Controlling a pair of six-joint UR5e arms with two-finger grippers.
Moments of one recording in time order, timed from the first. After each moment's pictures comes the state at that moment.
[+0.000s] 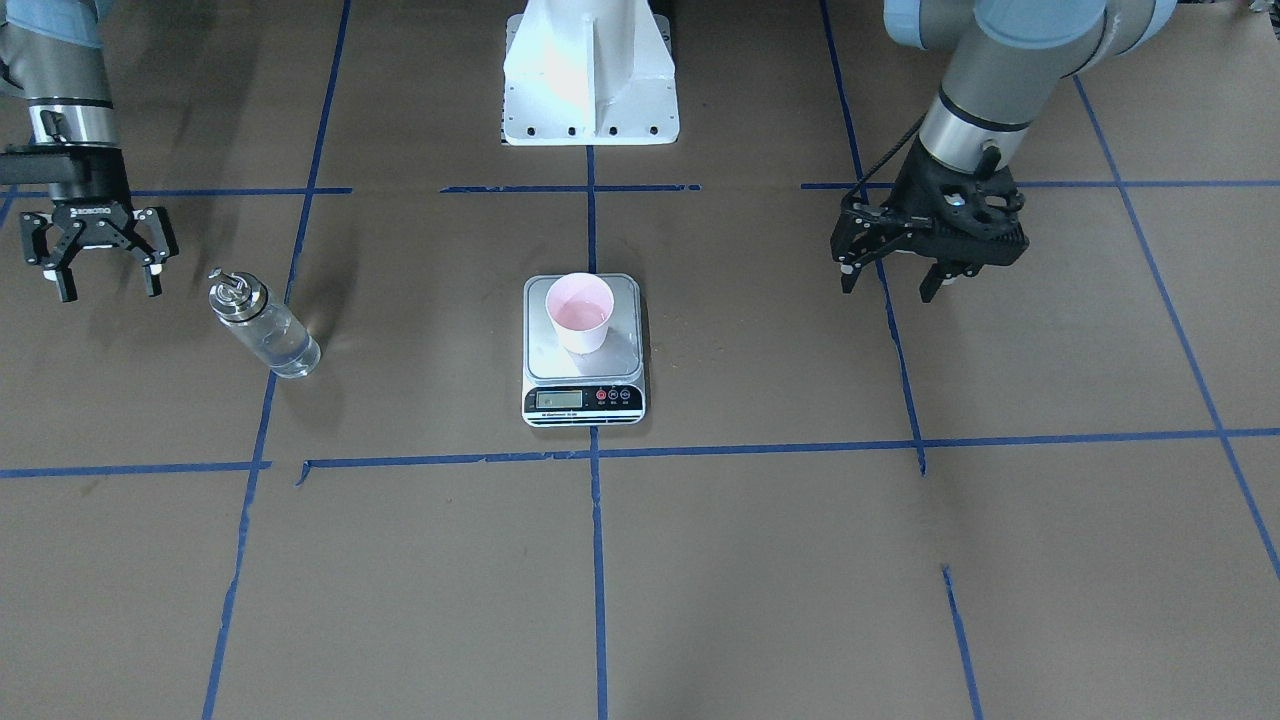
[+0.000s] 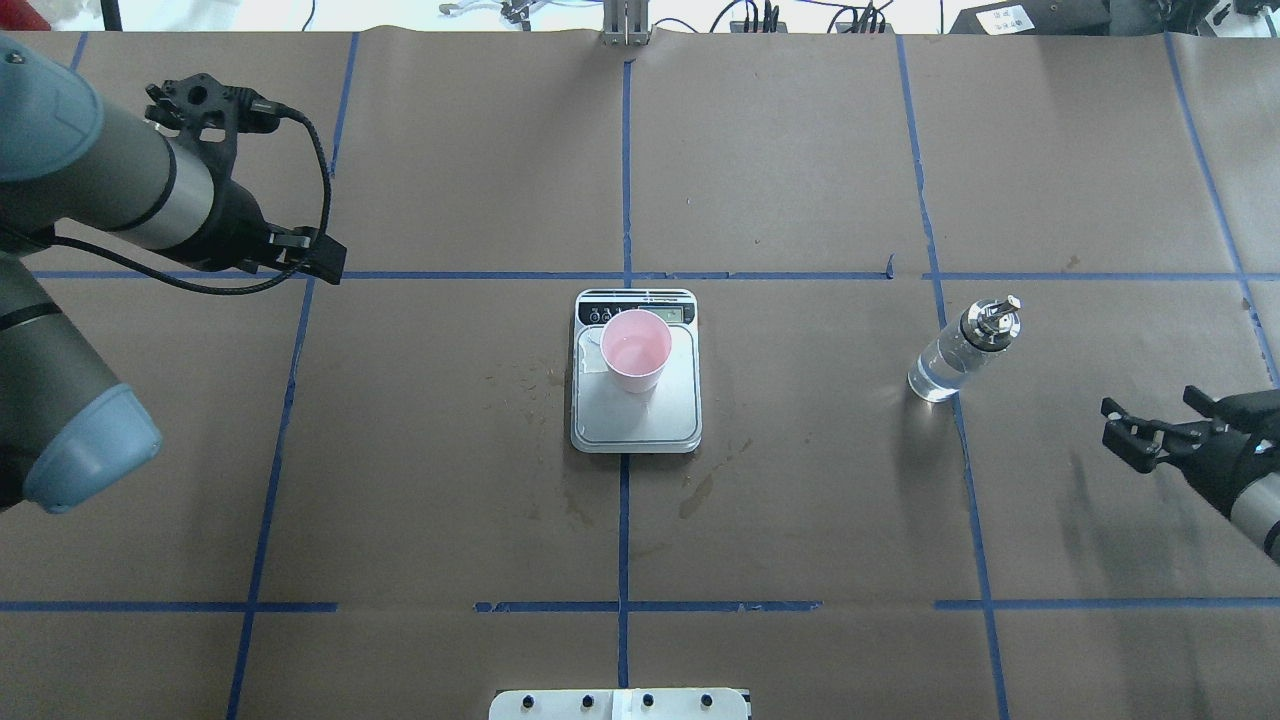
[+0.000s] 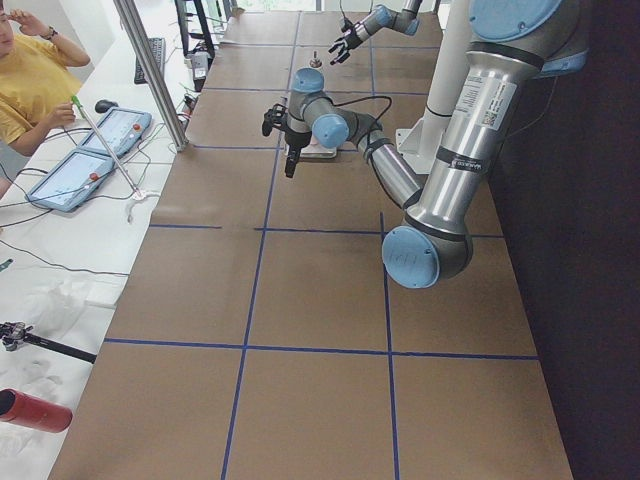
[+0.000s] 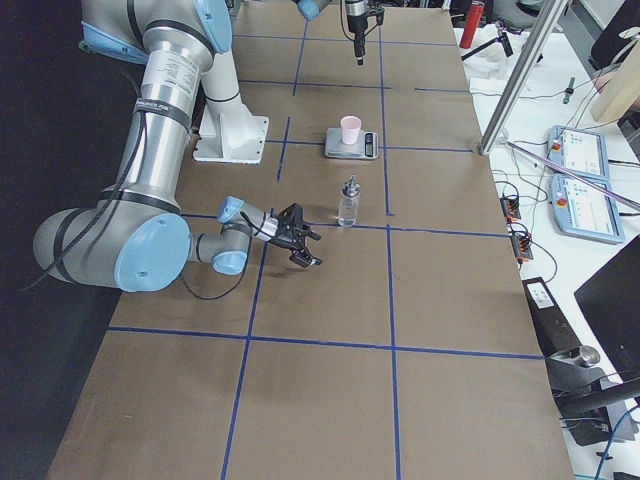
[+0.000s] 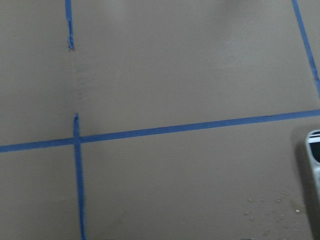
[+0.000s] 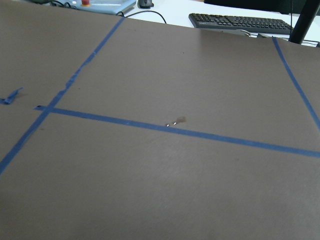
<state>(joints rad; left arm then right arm) -0.86 -1.90 -2.00 -1.60 -1.98 -0.83 0.42 -1.99 1.72 -0.31 1.03 1.06</state>
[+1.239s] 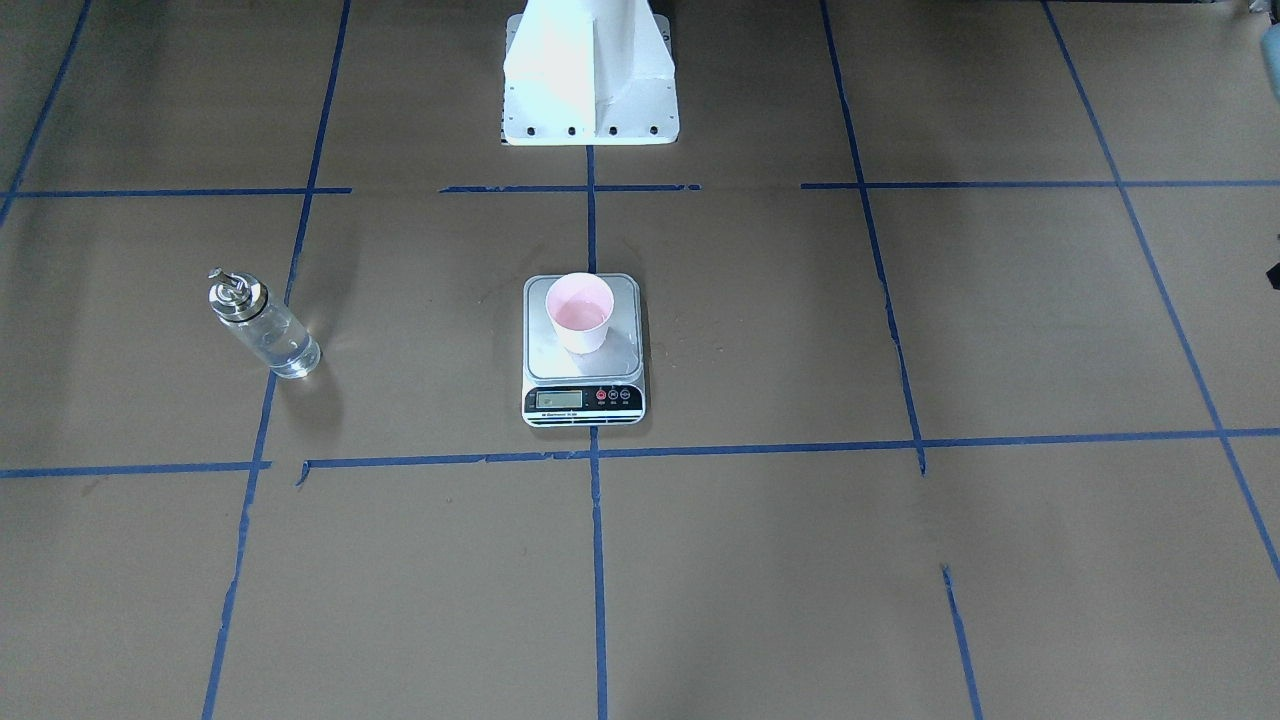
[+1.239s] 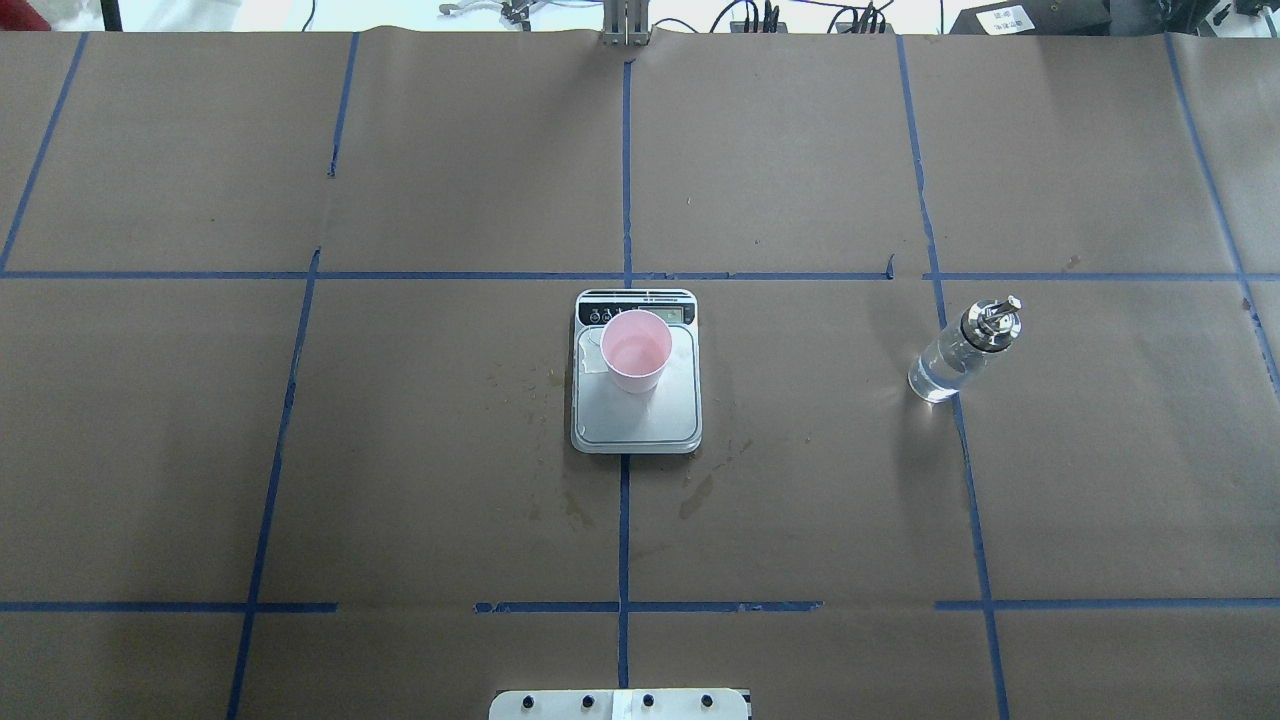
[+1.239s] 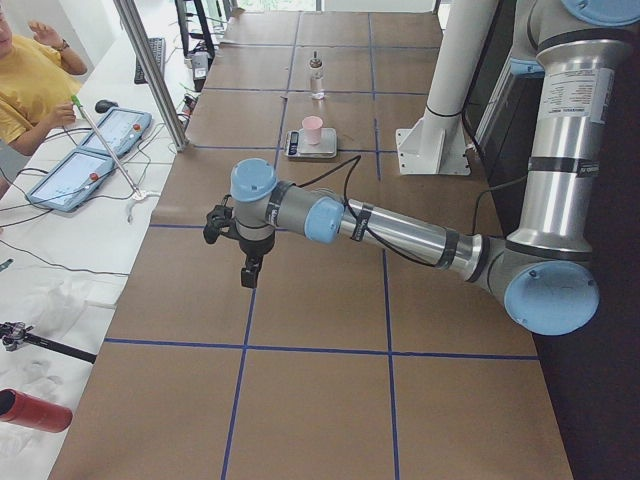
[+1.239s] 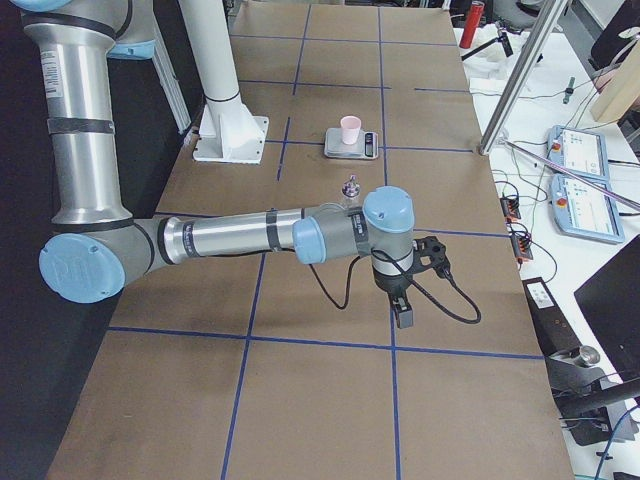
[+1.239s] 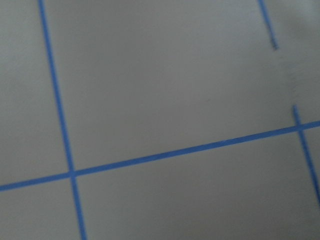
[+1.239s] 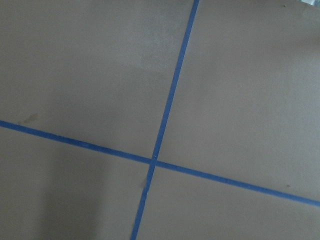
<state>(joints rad) -1.53 -1.61 -1.76 -1.62 -2.32 -0.14 1.61 -1.49 1.69 -1.63 2.24 -0.18</state>
